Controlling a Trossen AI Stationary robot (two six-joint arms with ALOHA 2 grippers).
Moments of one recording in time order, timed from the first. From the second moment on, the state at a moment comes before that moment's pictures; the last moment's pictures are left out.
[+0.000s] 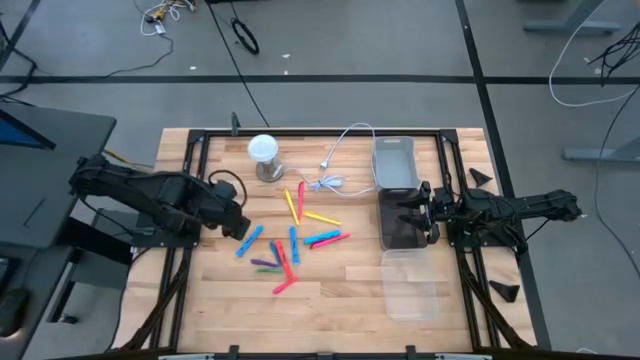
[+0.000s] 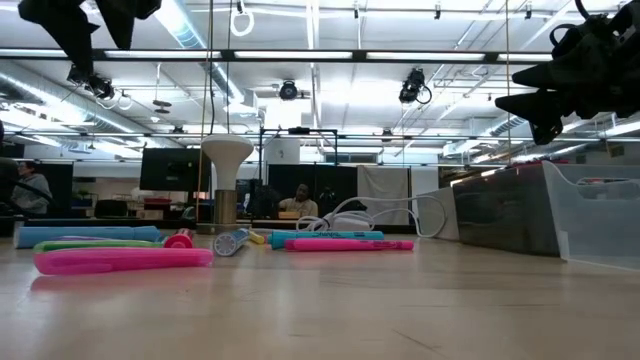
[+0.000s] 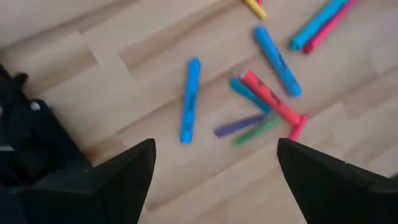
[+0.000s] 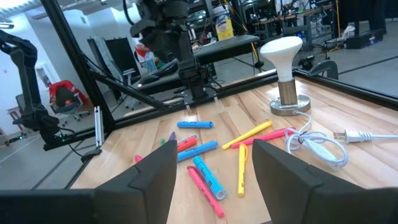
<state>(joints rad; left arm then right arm) -0.28 1.17 1.22 -1.35 -0.15 -1.35 0.11 0.09 0.02 0.06 0.14 0.28</state>
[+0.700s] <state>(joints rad) -0.28 1.30 1.34 -1.55 -0.01 -1.38 0.11 0.09 0.02 0.06 0.14 0.28</state>
